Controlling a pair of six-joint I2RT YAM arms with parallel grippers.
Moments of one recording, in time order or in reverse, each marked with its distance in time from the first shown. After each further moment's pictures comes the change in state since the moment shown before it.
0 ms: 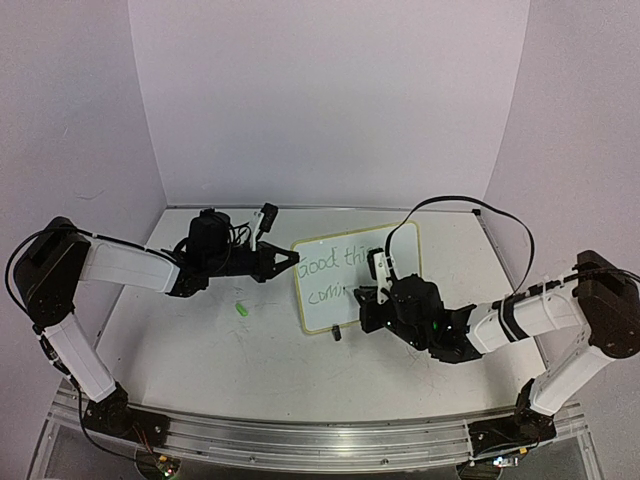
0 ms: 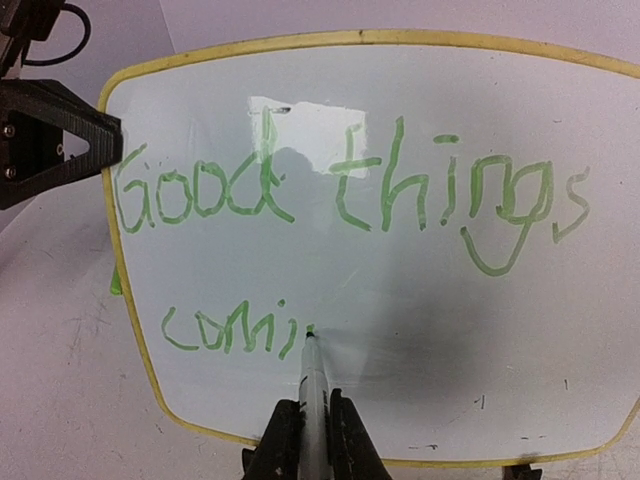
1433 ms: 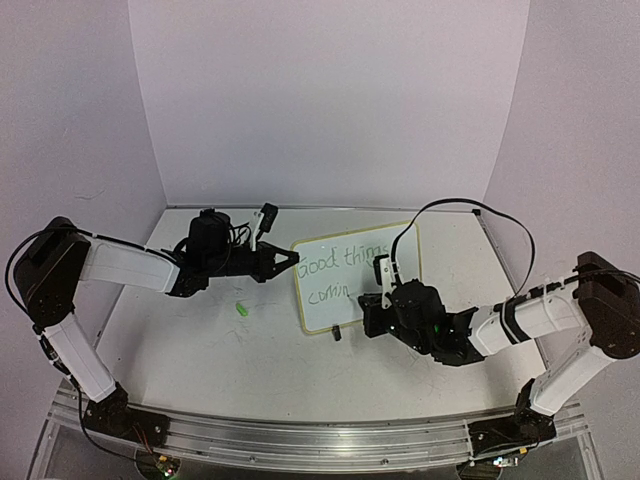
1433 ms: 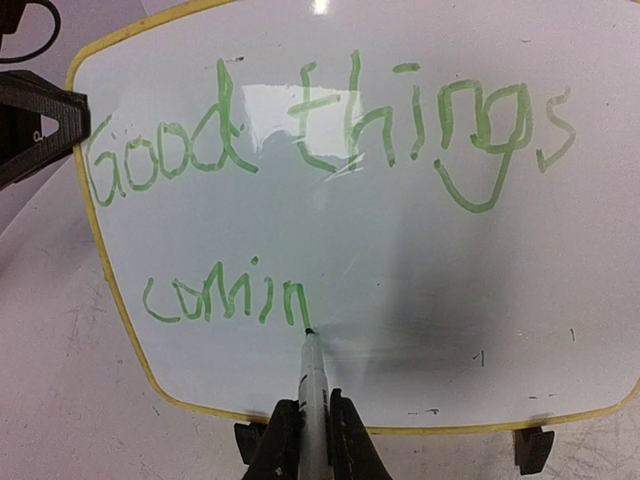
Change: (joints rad) left arm 0.000 0.000 0.000 -0.001 -0.002 0.000; right arm -0.002 -0.009 -0.032 -0.036 -0.004 0.102
